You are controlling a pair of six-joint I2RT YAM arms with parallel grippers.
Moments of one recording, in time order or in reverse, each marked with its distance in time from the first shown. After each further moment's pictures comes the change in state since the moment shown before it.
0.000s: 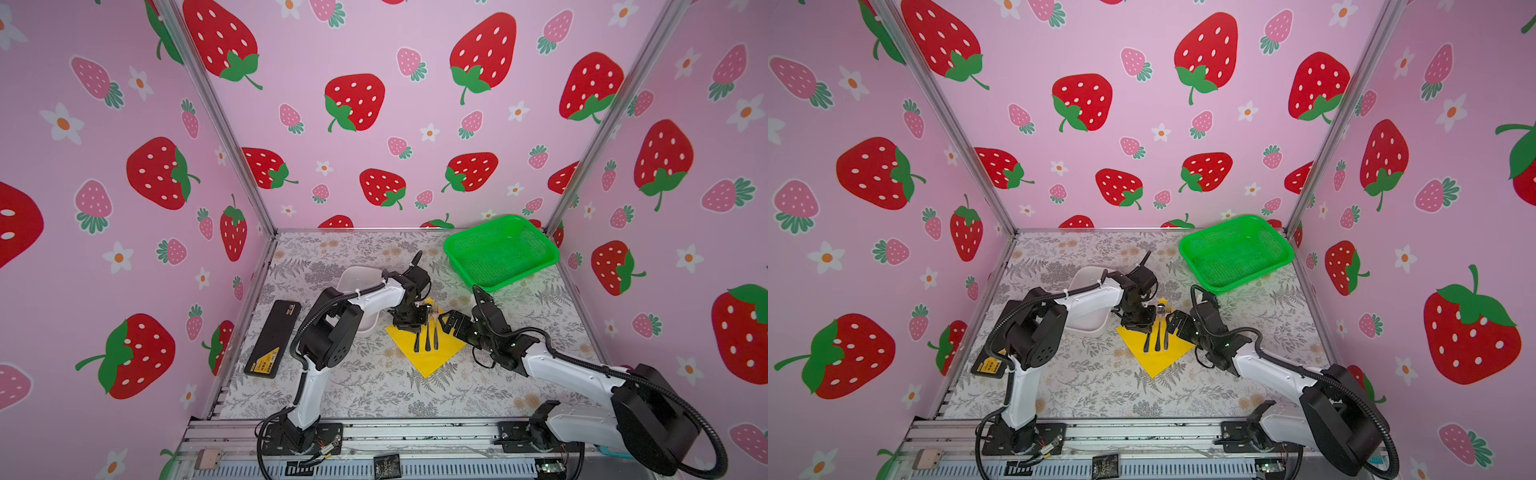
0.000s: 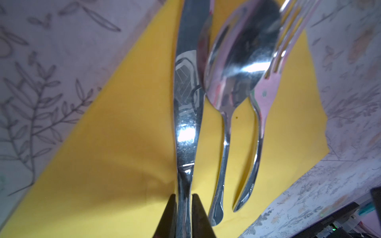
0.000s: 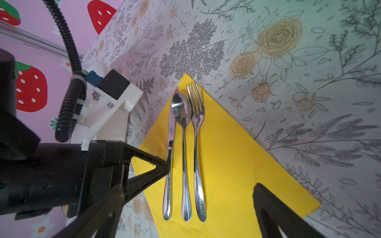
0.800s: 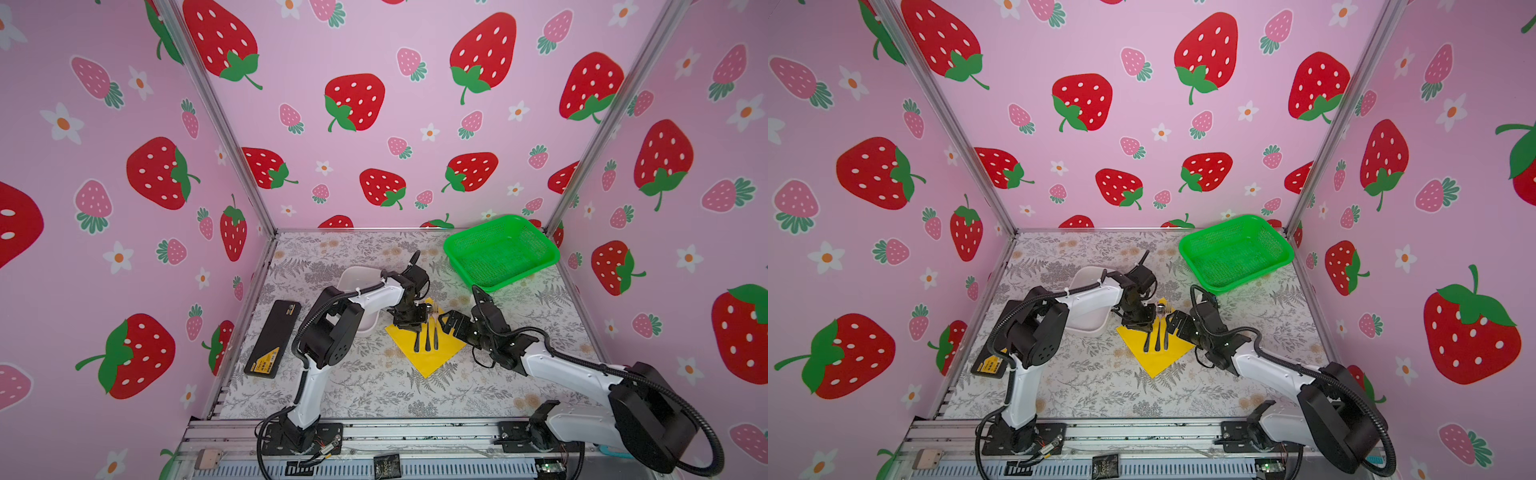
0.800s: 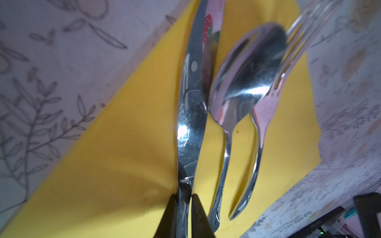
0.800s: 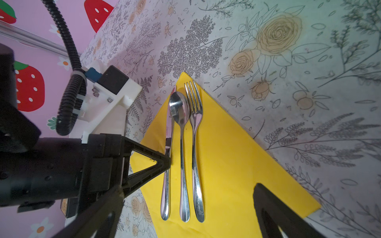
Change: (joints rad) left arm 0.007 0.015 -0.002 0.032 0.022 -0.036; right arm -0.005 0.014 0.000 0.003 -0.009 0.000
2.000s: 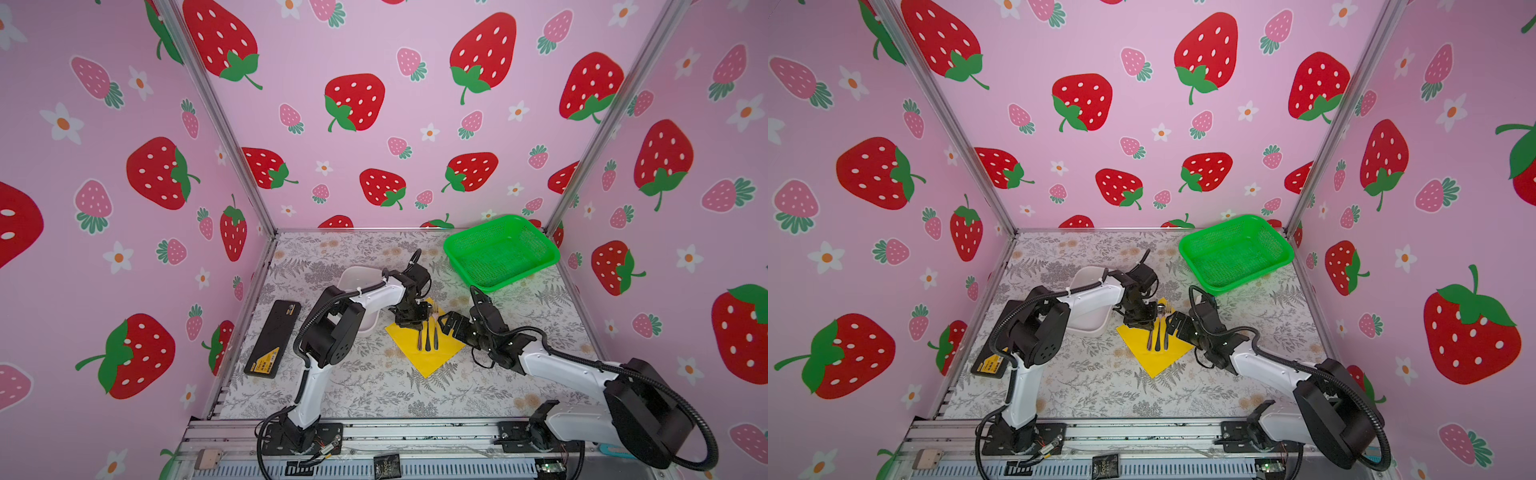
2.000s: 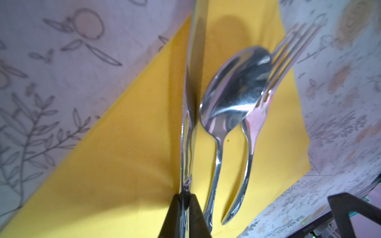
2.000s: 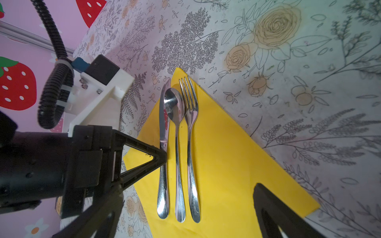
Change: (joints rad) left arm -0.002 0.016 0.029 0.000 -0.005 -0.027; right arm 0.000 0.024 0.001 0.000 -0.002 0.000
